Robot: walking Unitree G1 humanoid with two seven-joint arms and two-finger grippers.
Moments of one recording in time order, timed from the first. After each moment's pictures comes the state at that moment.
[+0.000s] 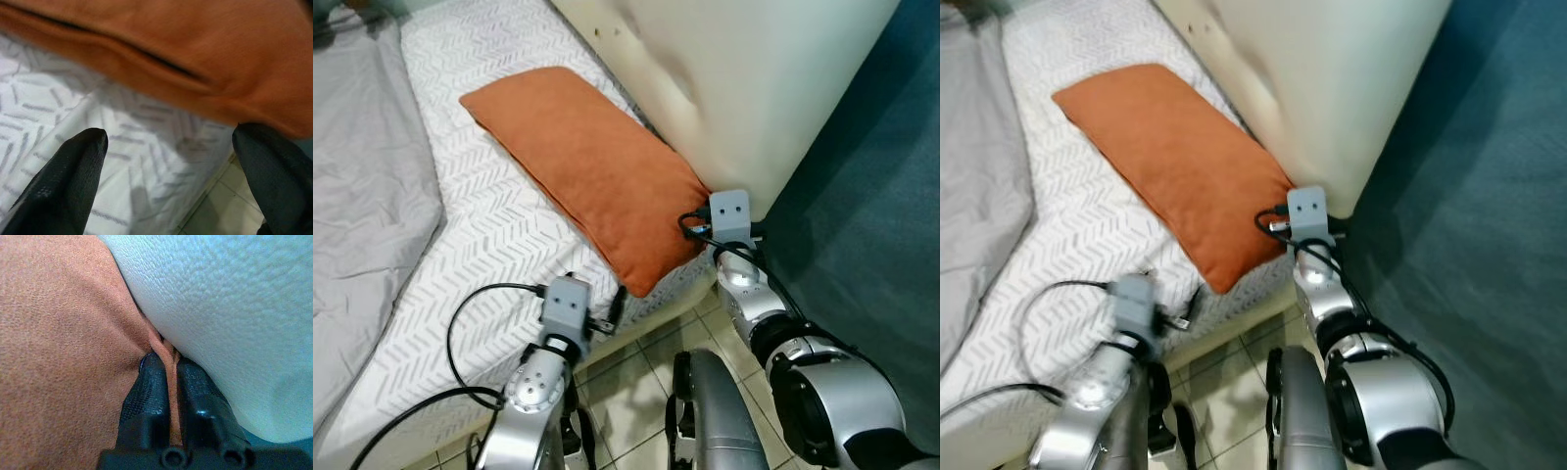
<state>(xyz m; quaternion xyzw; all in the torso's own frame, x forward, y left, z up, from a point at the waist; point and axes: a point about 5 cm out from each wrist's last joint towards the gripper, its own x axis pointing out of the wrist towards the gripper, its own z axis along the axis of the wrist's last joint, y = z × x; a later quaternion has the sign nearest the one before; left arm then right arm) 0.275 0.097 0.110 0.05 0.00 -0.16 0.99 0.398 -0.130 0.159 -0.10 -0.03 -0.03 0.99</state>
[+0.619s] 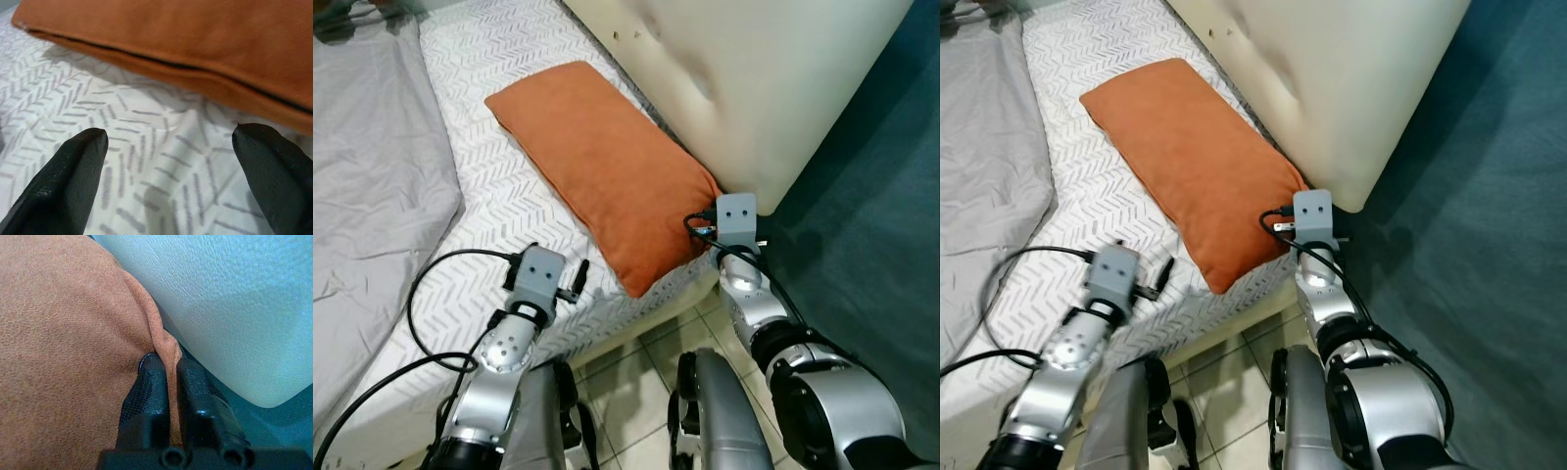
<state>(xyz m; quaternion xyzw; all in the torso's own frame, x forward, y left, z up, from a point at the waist) 0.310 0.142 0.127 0.14 -0.02 -0.10 0.98 0.393 -0.134 0.153 -0.08 -0.04 -0.05 0.99</state>
